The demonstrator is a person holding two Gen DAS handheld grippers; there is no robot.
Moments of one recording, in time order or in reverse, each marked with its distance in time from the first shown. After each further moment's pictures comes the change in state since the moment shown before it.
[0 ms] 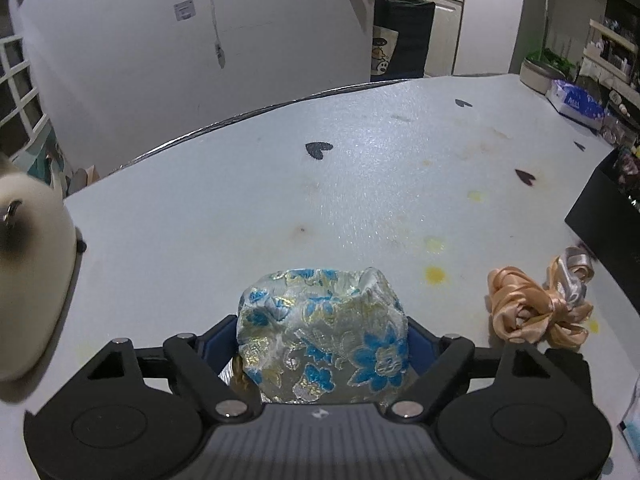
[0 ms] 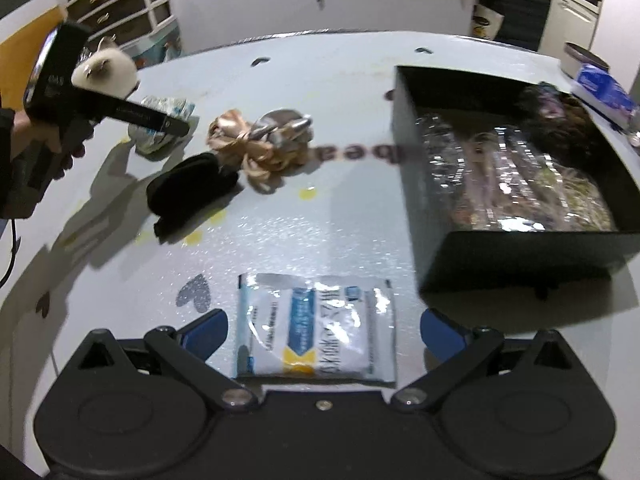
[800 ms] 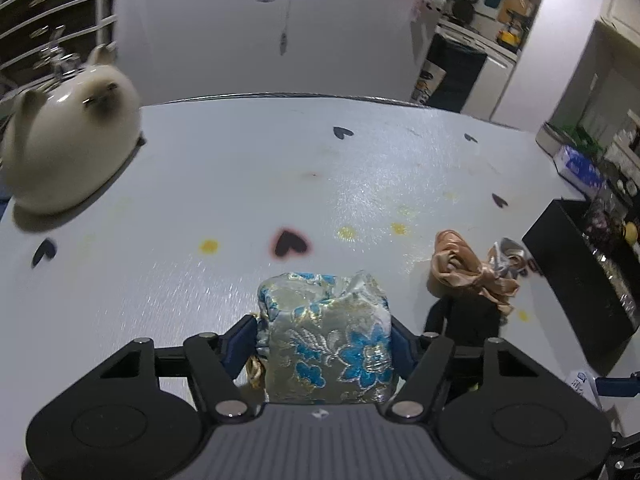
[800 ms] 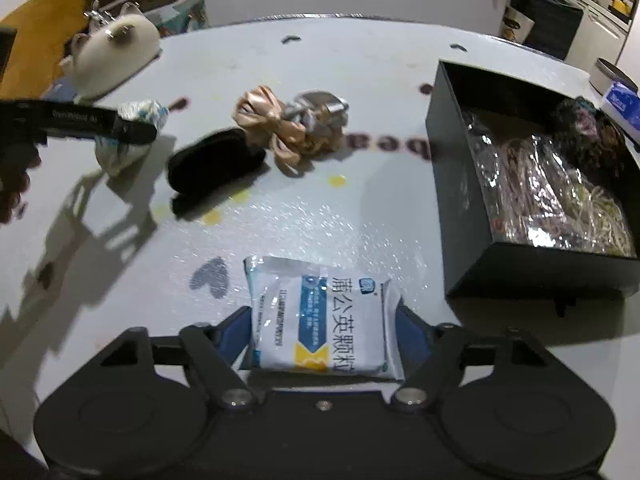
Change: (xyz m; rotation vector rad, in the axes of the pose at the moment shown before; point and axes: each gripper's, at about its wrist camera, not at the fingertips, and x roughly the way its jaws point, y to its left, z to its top) left arm -0.070 -0.009 -0.066 -0.292 -0.032 -0.024; right arm 0.003 0.011 0.002 -0.085 0.038 0.027
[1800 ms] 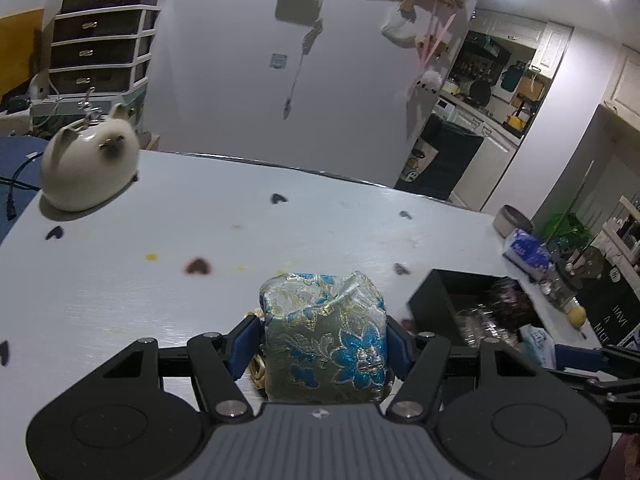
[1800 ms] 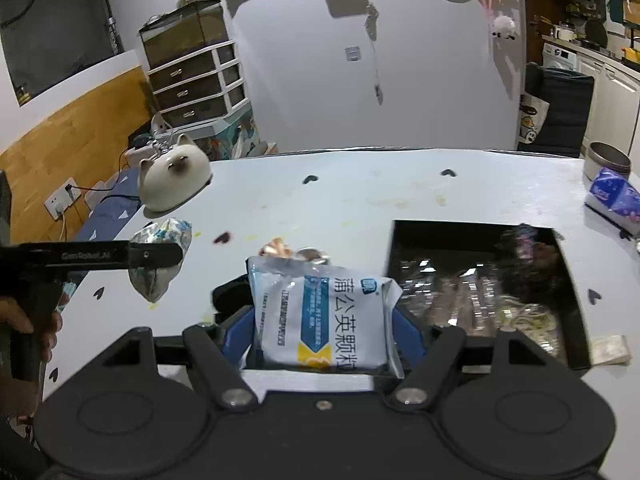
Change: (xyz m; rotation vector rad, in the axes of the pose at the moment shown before) left arm -0.105 -0.119 -0.019 -0.193 -0.201 0.016; right arm -0.111 -0.086 0.029 -0.023 -0.290 0.176
